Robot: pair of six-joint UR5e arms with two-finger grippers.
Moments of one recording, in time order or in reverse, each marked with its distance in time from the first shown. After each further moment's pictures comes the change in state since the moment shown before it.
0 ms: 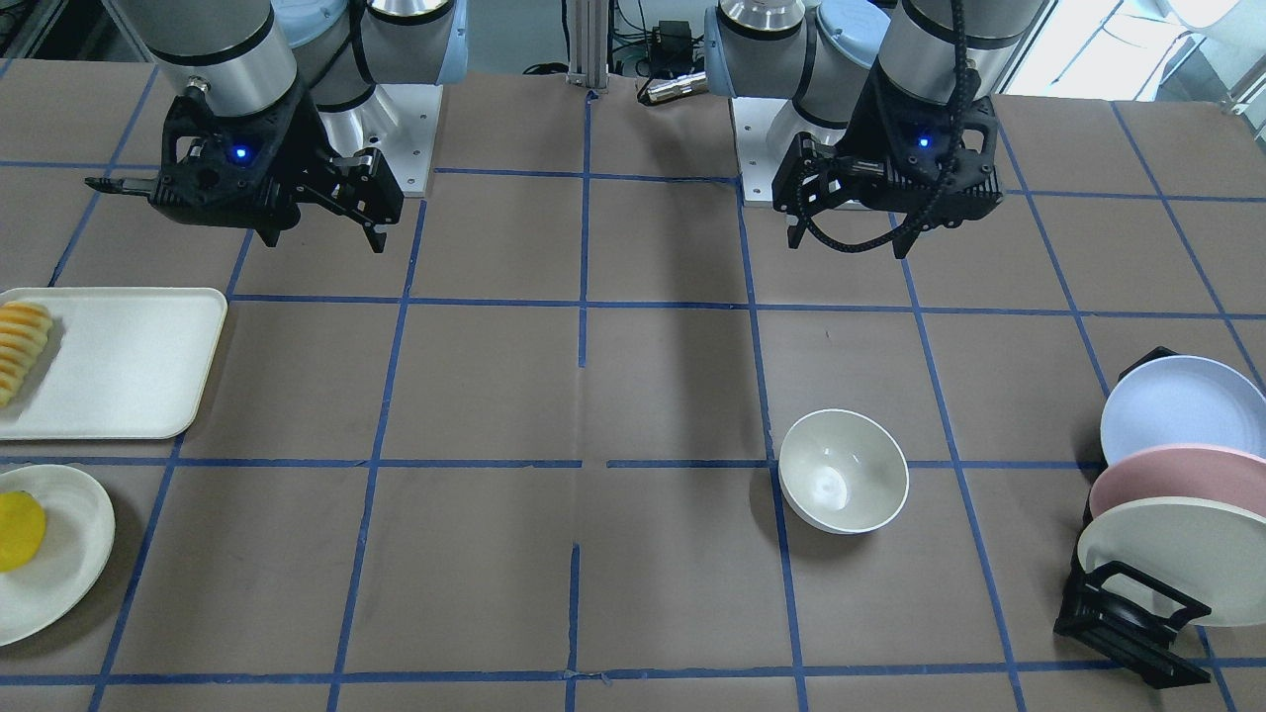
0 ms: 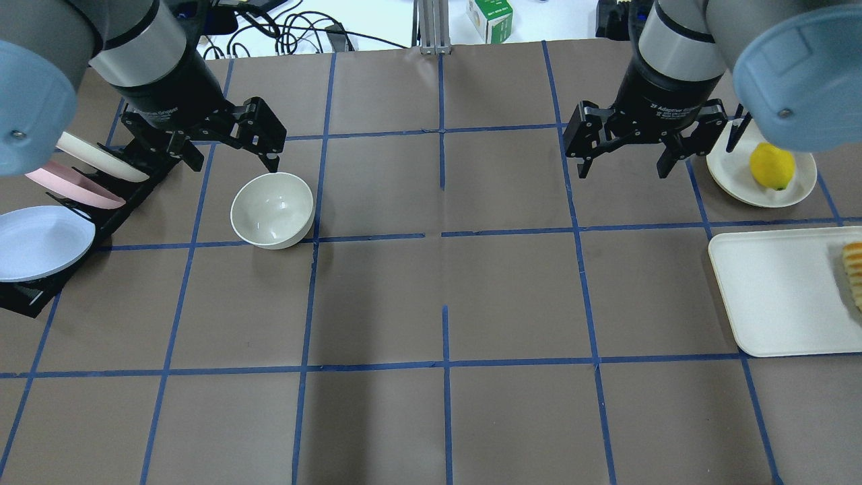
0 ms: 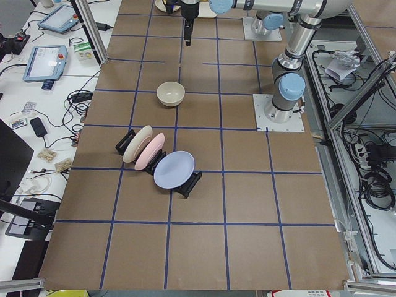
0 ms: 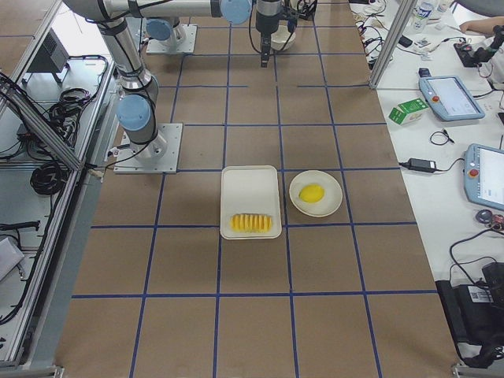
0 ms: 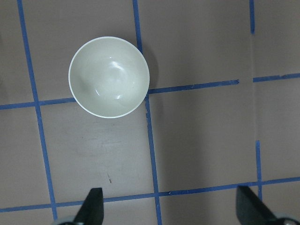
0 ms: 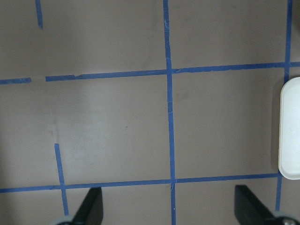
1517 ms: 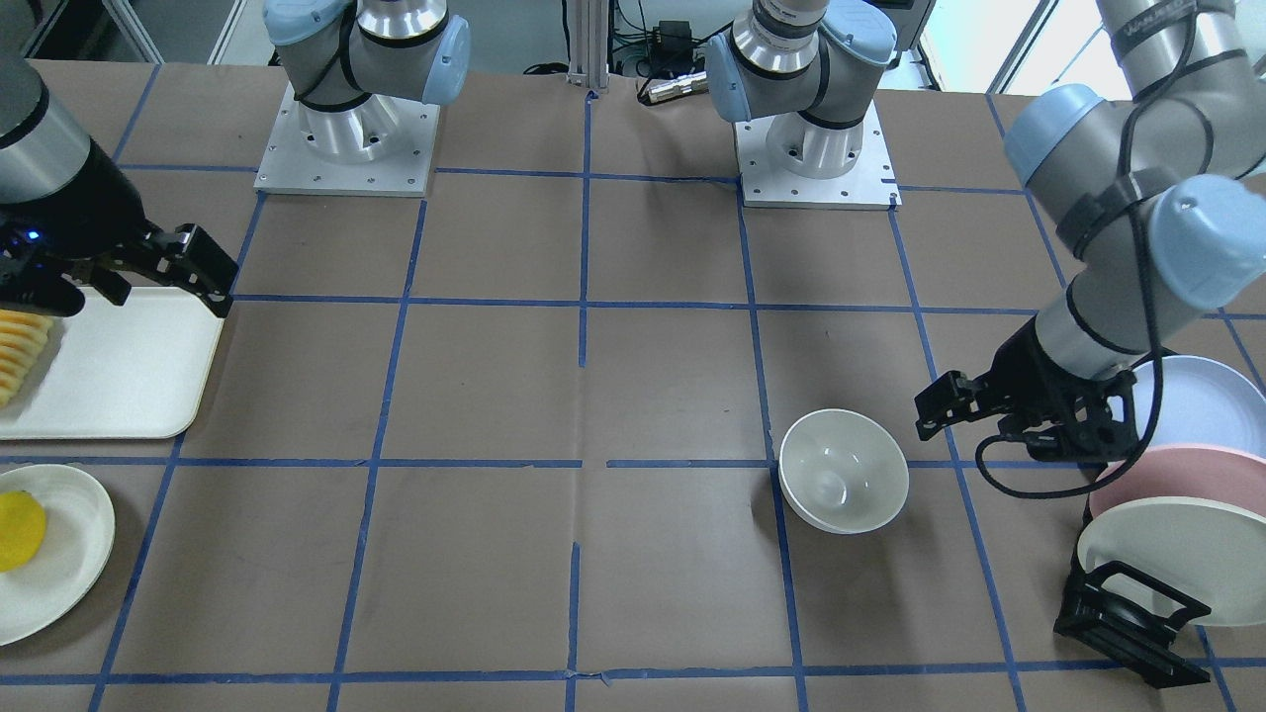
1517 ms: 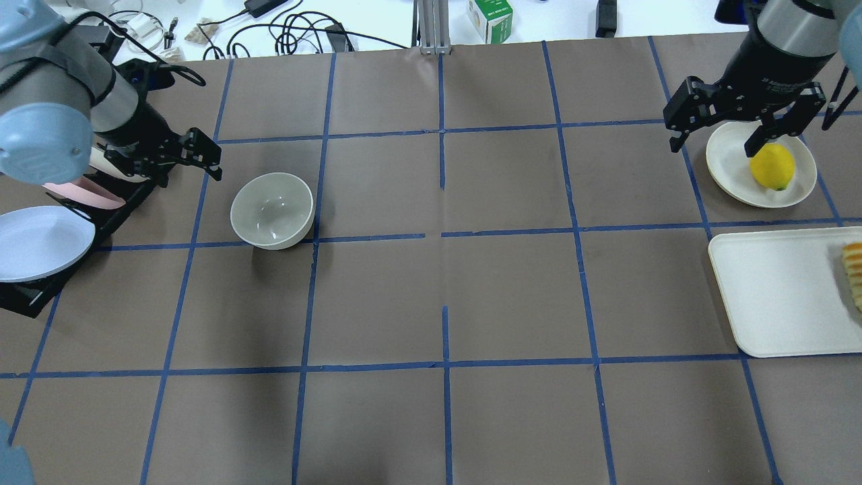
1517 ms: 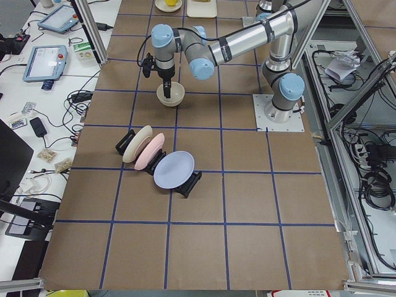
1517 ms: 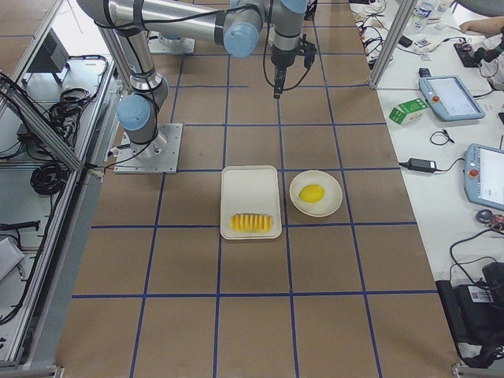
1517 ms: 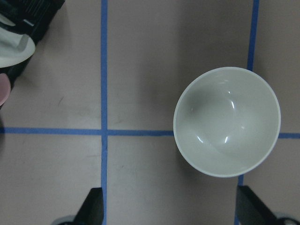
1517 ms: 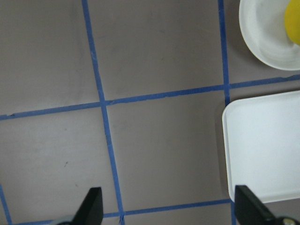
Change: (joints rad) left arm 0.303 -0.290 -0.158 0.412 -0.070 0.188; right arm -0.278 0.086 0.000 -0.079 0.000 -0.206
